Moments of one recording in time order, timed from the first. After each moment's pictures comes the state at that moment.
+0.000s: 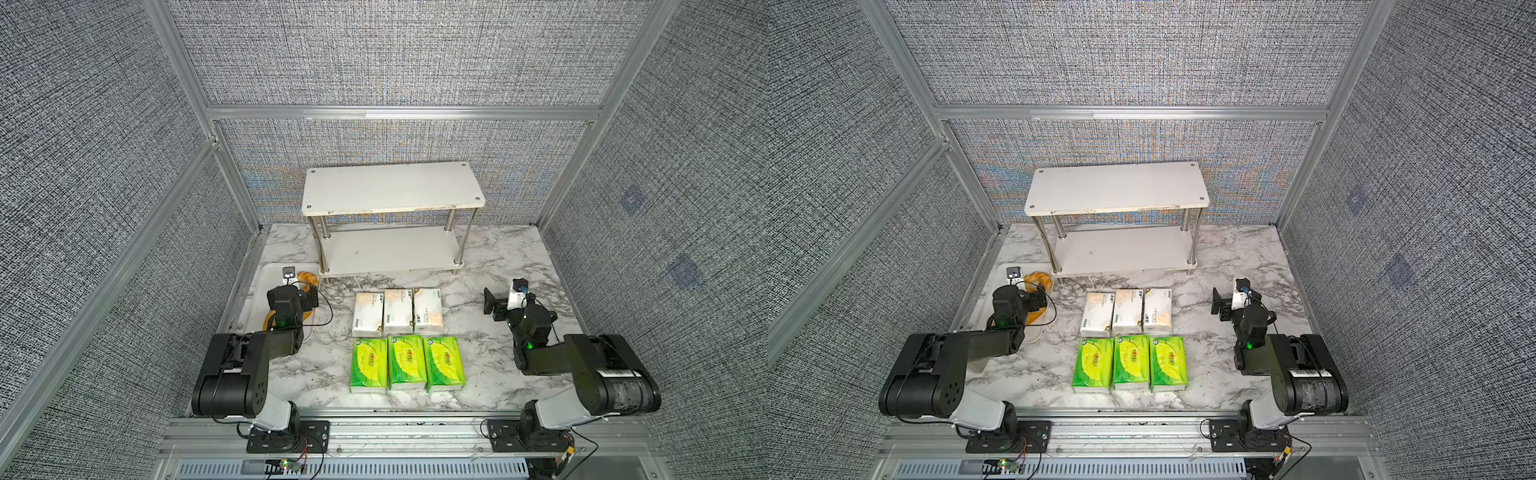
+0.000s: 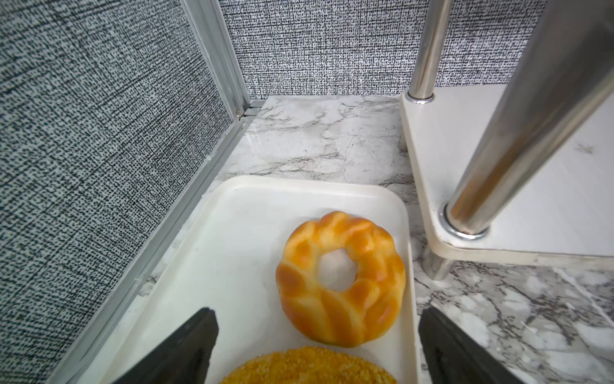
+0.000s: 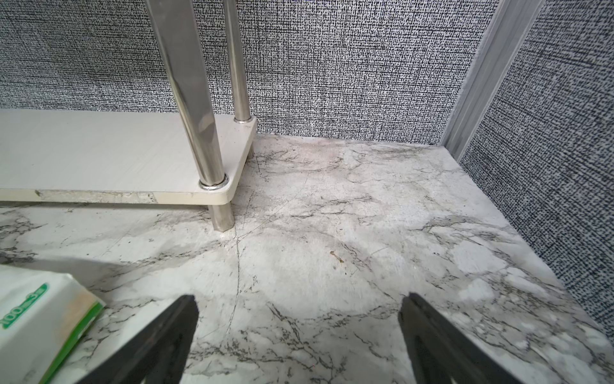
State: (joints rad) left arm -0.06 1.47 0.48 0.59 -0.21 0.01; right arm -0.01 1.50 0.26 1.08 -0.06 -0.03
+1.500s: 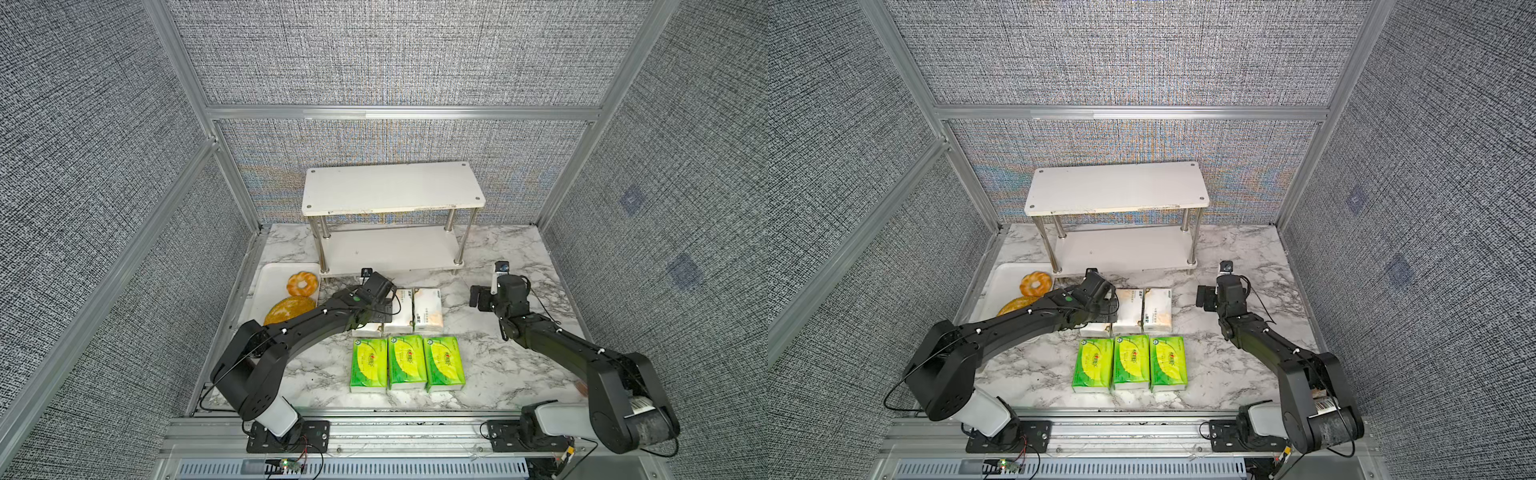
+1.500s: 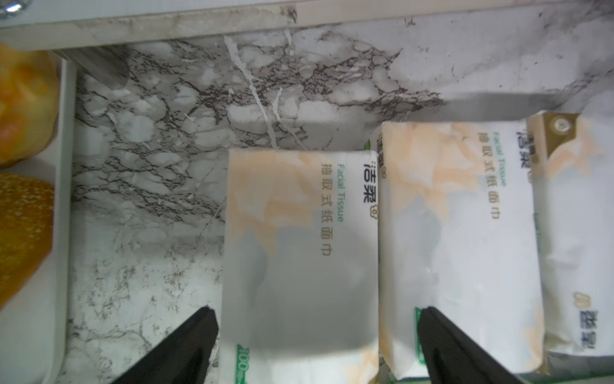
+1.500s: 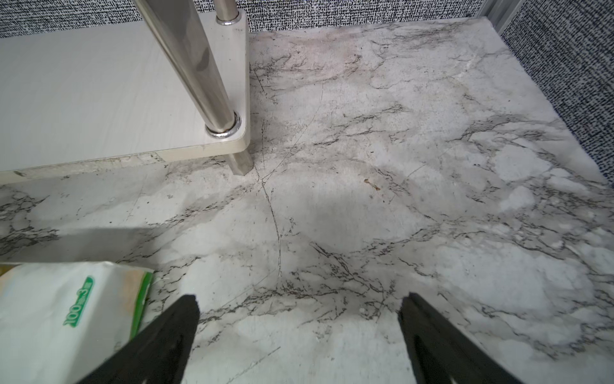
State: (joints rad) left arm -0.77 1.62 1.05 -0.55 -0.29 -0.62; right arm 0.22 1.33 0.60 0.13 0.18 0.19
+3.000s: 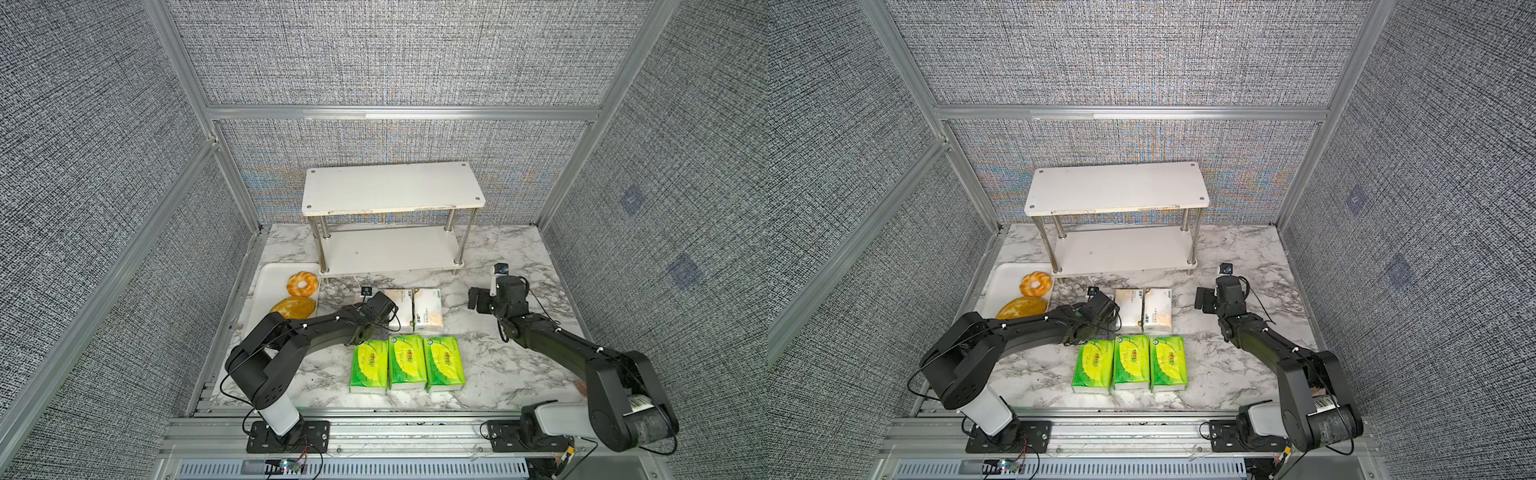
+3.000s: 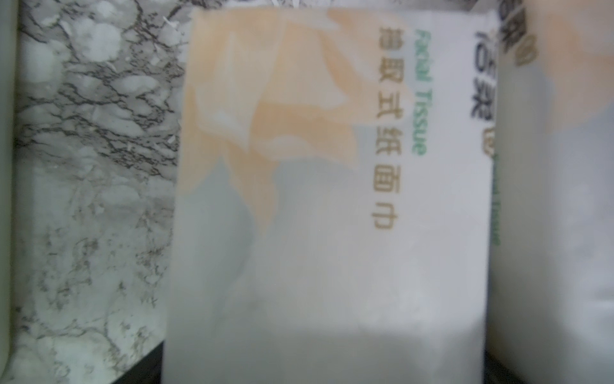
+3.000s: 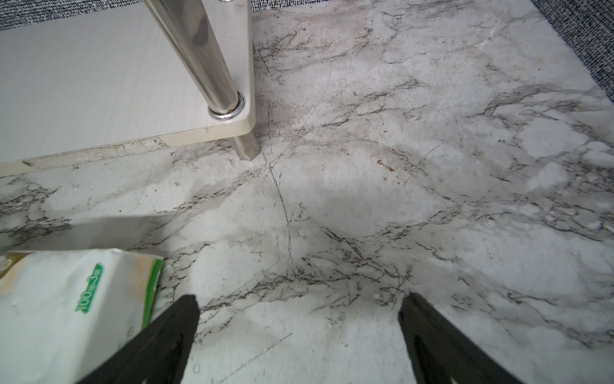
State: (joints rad) left arm -0.78 1.68 0.87 -0.39 -0.34 -0.63; right arm 0.21 1.35 0.60 0.10 0.15 0.23
